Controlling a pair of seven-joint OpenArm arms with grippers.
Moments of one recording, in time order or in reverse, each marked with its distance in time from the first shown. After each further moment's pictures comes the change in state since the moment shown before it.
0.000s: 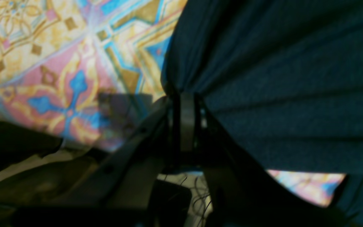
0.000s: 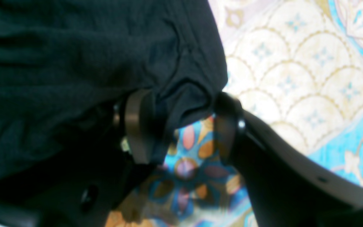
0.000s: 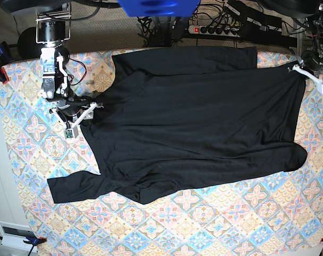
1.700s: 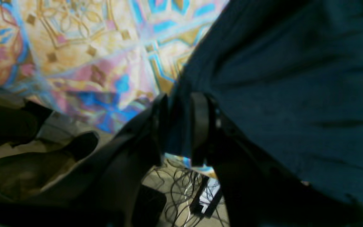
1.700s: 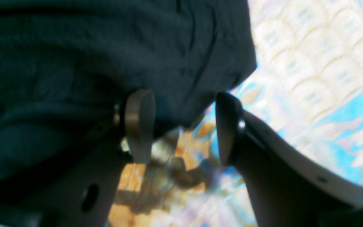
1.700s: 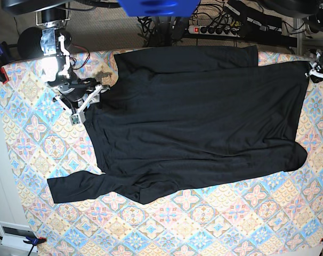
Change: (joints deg) left arm -0.3 -0.7 -10.3 0.0 -9.5 0.0 6.1; right arm -9.9 0.2 0.1 13.9 0.2 0.0 -3.9
